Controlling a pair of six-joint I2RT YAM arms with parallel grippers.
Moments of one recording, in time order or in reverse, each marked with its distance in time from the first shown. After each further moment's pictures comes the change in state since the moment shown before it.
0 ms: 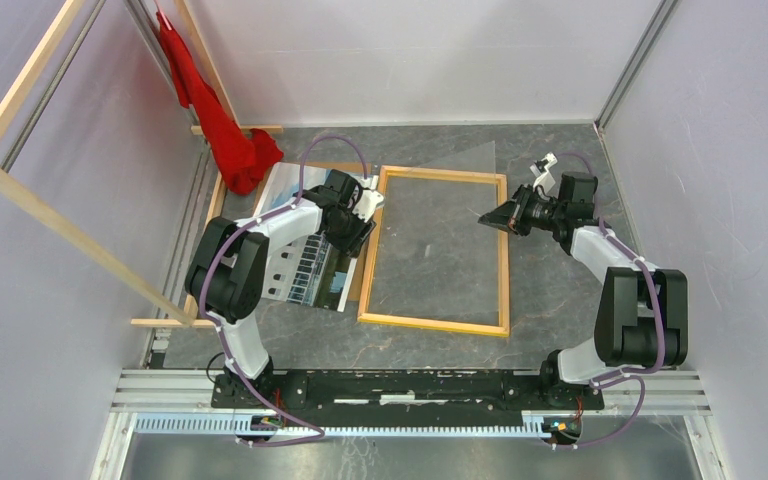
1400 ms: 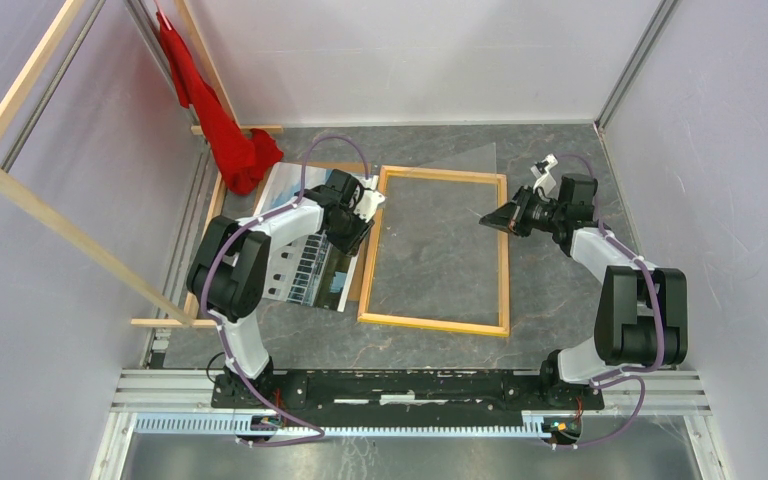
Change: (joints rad) left arm -0.004 0.011 0.009 -0.008 0.006 0.000; right arm 0.002 0.006 -0.016 0.022 0.018 -0.023
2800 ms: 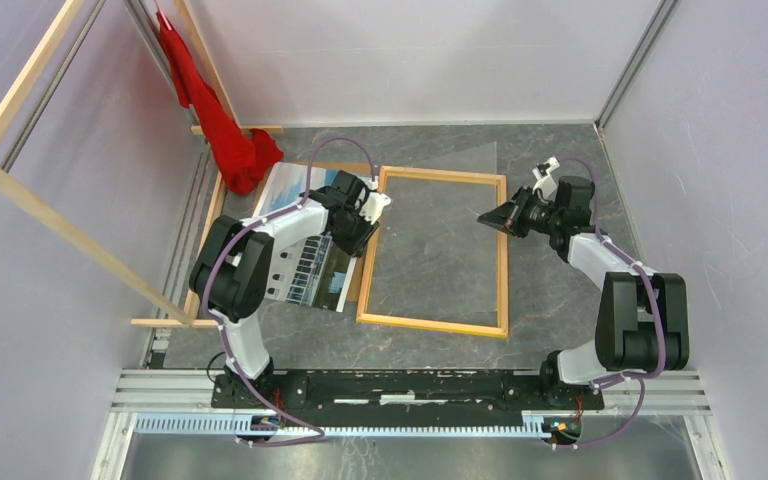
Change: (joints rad) left arm -0.029 0.006 0.009 0.000 0.018 0.000; right arm 0.027 -0.032 -0.042 0.085 0.068 0.127
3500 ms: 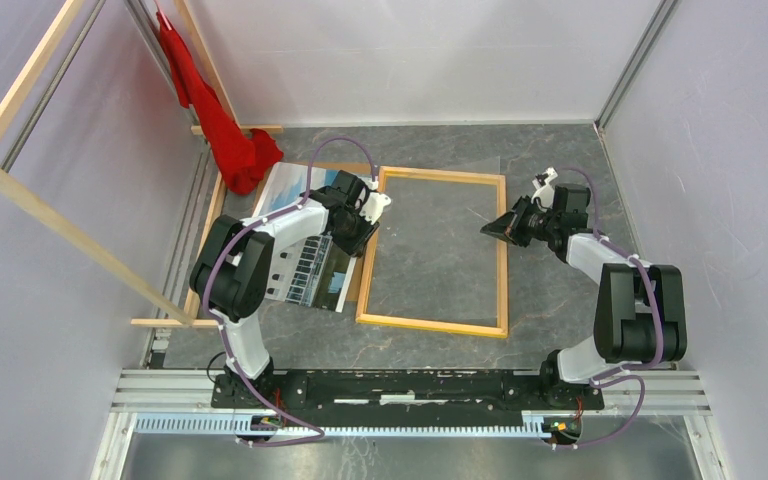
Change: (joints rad) left arm -0.001 0.004 0.002 0.000 0.000 0.000; right arm -0.011 0.048 -0.022 -0.078 0.091 -0.071
